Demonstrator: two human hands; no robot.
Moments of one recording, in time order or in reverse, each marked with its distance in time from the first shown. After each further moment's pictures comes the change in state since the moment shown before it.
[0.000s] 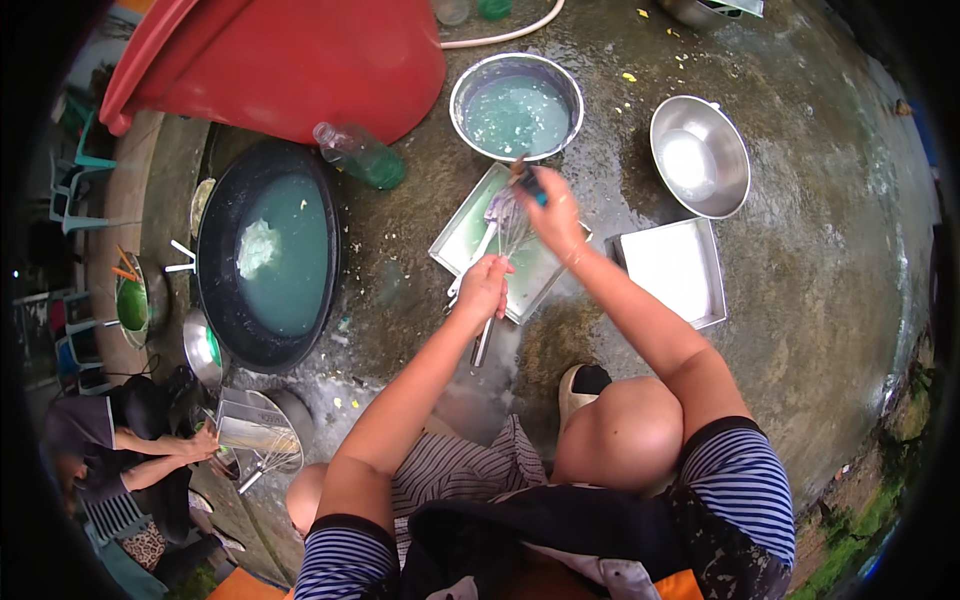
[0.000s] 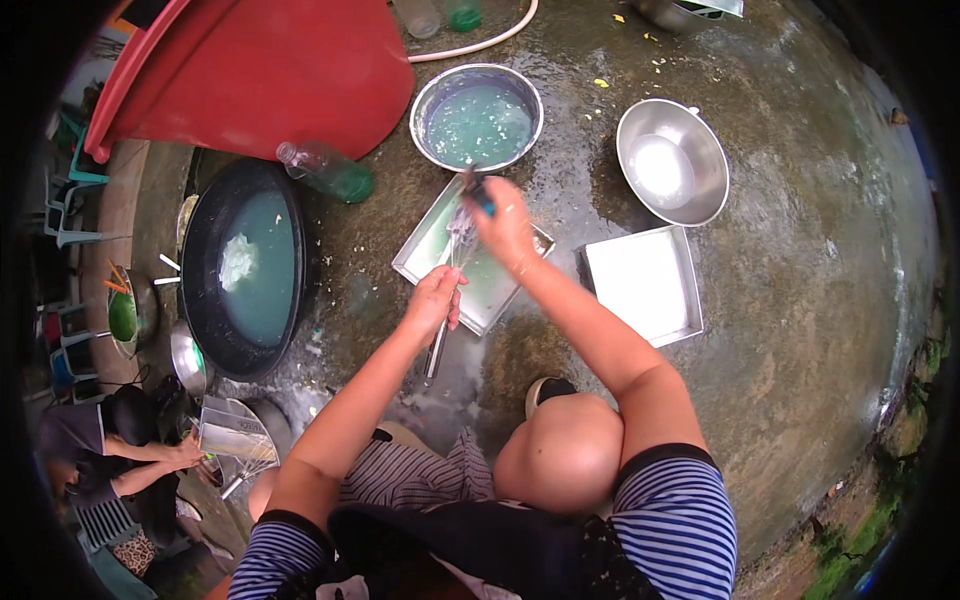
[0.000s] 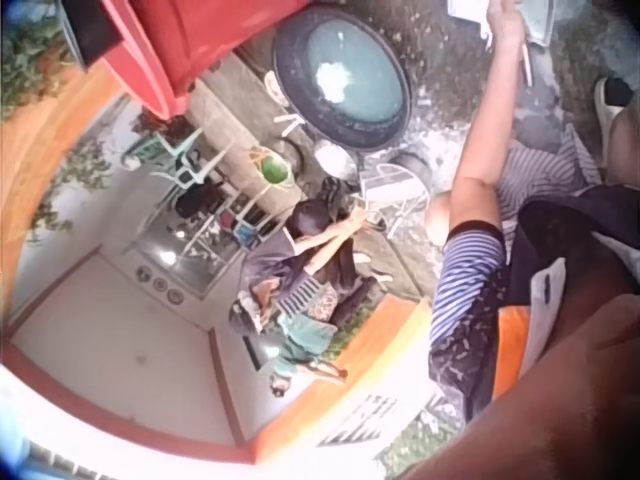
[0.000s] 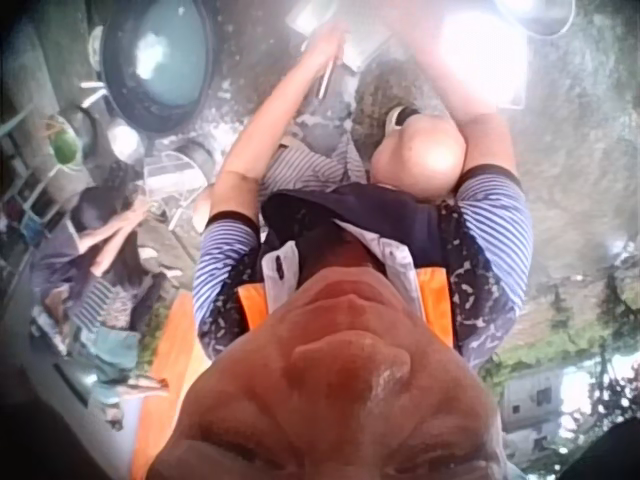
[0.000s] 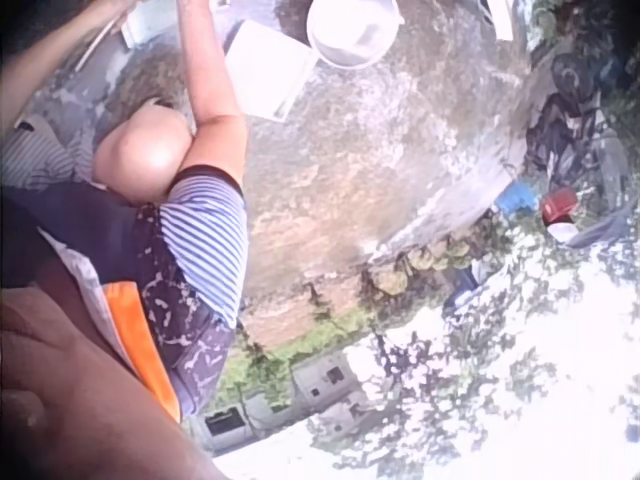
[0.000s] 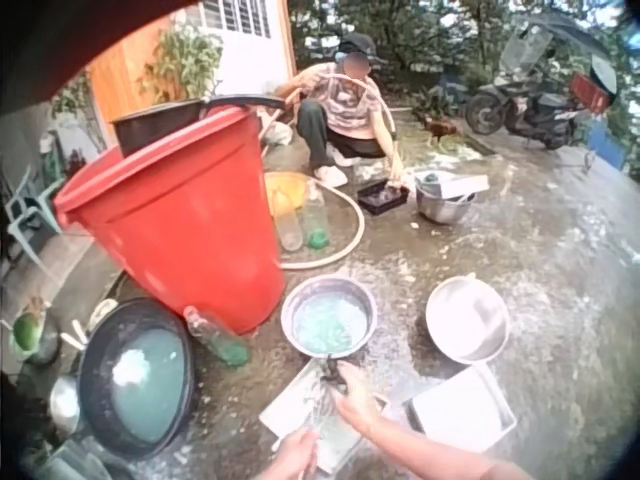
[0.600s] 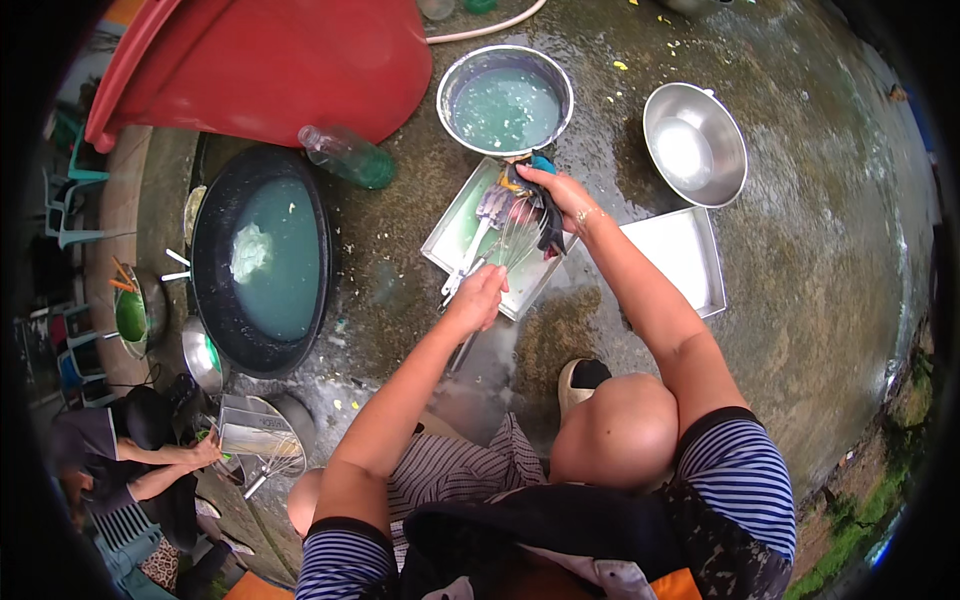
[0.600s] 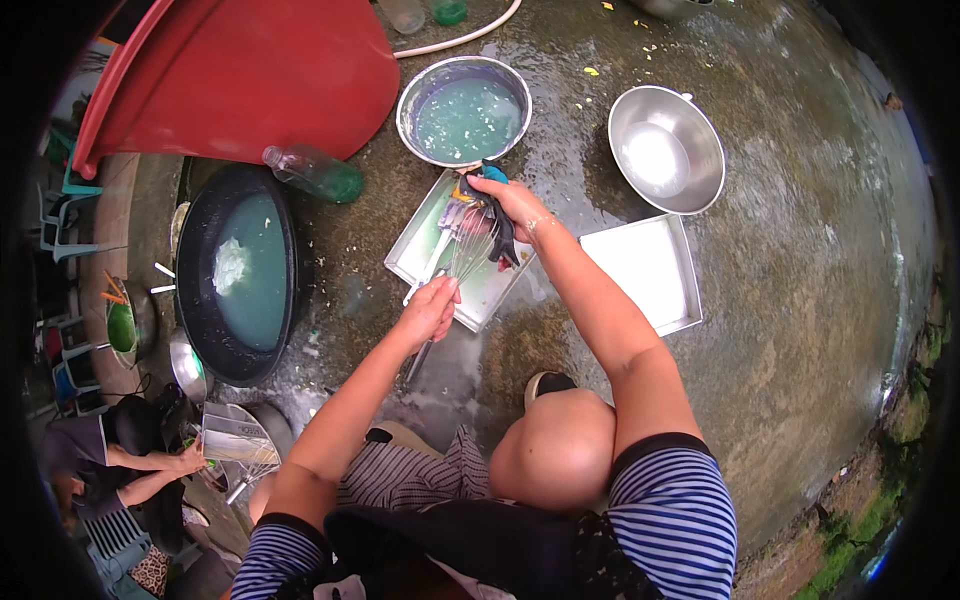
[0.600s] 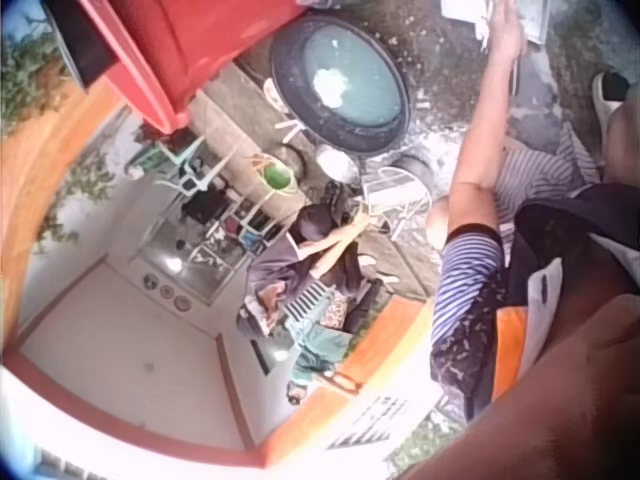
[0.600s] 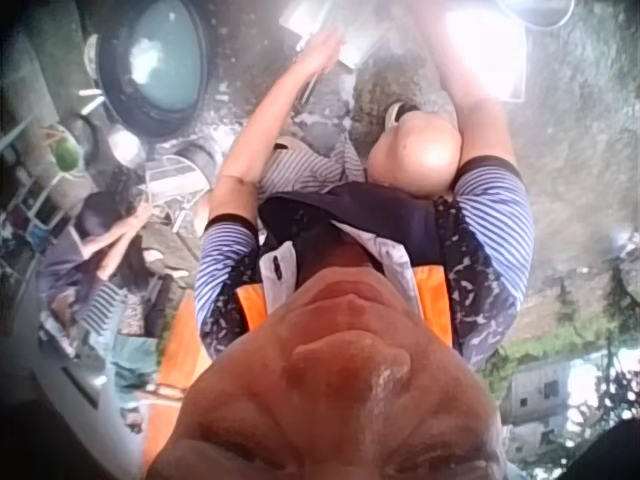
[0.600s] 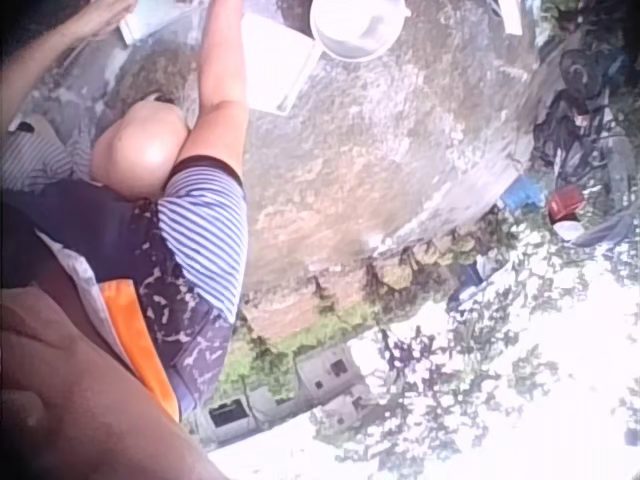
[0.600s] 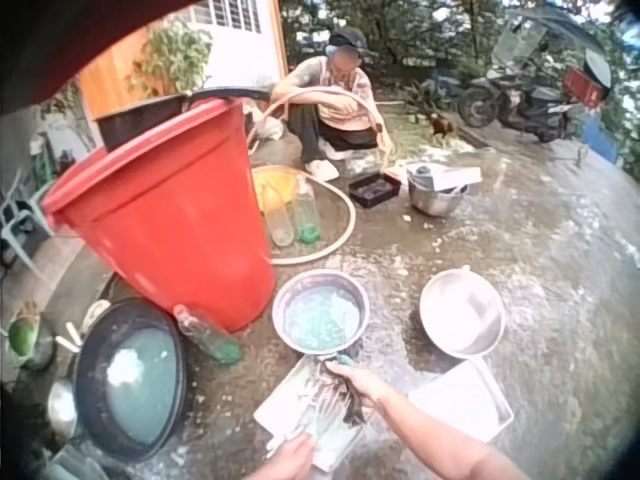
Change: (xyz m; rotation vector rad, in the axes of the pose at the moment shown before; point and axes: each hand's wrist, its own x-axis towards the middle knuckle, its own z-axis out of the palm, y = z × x) left_hand -0.010 -0.010 -0.018 0.080 -0.176 -0.041; right_hand 0.024 -0.002 -0.020 0.882 -0.424 0.863
